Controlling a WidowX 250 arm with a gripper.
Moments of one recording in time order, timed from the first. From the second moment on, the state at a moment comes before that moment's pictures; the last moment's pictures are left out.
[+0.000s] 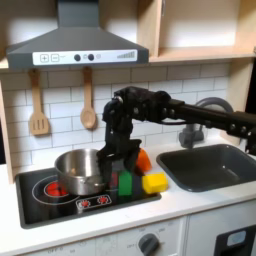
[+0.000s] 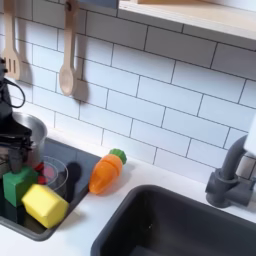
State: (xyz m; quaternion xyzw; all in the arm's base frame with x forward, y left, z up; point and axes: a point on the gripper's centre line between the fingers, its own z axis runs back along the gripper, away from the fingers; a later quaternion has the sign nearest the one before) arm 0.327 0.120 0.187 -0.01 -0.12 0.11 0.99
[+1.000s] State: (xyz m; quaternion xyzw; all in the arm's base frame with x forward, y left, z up) arm 0.325 0.108 0.183 -0.03 -0.10 0.07 0.99
